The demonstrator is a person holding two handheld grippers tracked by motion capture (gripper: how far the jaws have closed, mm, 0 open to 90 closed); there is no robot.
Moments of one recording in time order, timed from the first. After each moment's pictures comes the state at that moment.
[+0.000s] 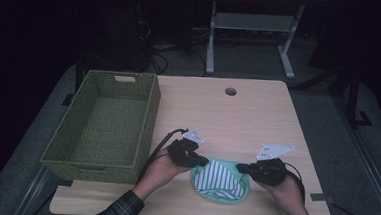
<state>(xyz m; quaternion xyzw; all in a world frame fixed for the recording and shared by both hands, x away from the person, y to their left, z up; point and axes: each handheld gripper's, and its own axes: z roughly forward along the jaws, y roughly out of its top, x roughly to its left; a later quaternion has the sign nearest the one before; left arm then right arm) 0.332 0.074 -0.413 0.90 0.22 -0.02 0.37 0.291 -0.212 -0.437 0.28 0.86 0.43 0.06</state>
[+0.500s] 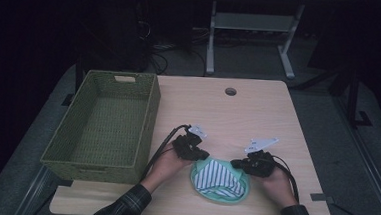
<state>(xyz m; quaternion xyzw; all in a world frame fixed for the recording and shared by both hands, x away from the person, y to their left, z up) 0.358 0.062 -0.442 0.91 0.24 0.00 0.34 0.320 -0.194 -0.463 0.29 0.88 0.38 0.05</state>
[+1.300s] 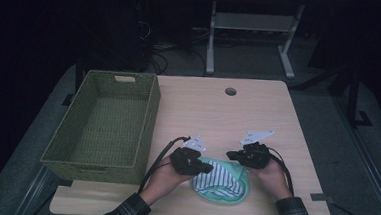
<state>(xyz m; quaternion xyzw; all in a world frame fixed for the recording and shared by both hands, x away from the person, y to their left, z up) 0.302 0.067 -0.423 0.89 0.20 -0.04 0.41 0.340 -0.183 -0.451 0.29 0.87 0.39 0.07</state>
